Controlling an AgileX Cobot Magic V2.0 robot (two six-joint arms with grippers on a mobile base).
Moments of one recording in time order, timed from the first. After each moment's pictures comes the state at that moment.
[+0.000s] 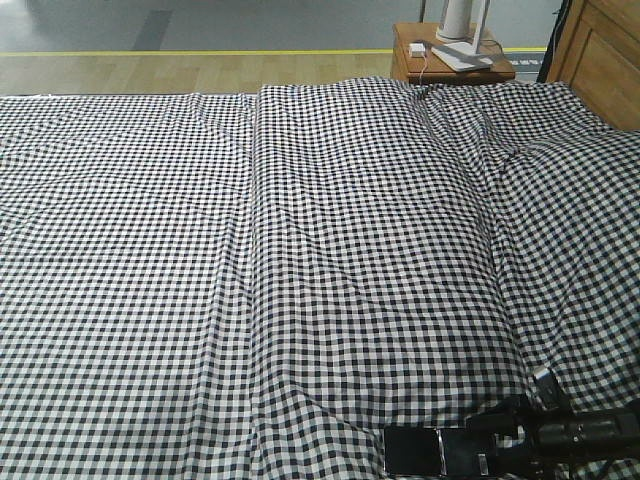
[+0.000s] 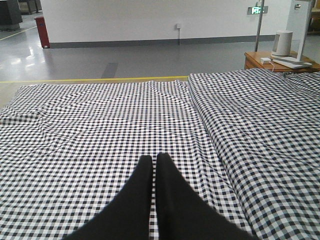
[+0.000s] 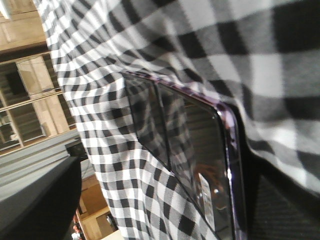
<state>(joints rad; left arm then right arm) 0.06 -0.02 0.03 -0.04 0.20 0.06 -0.50 2.89 -1.34 1.15 1.13 -1.26</state>
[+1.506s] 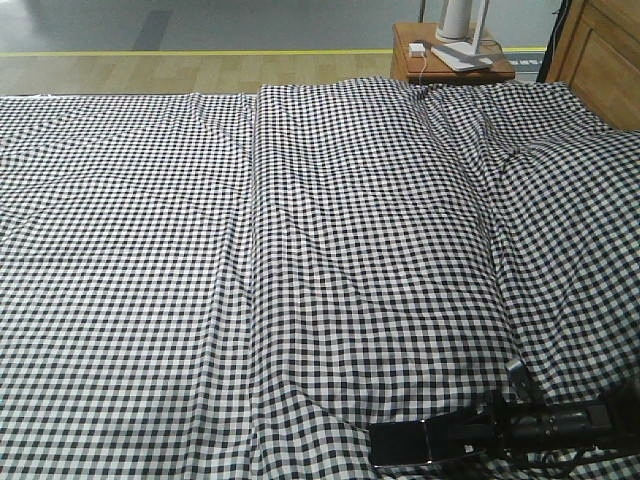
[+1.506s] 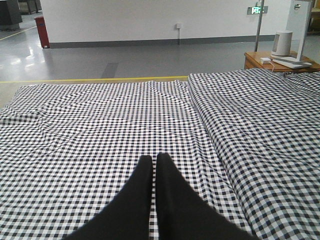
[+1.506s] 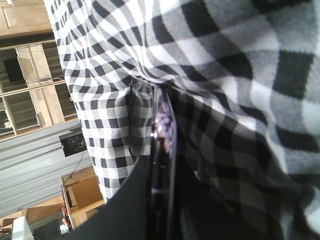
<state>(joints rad) 0.06 -0.02 0.03 -0.04 0.20 0.06 -0.39 2.89 -1.34 1.25 1.13 -1.33</state>
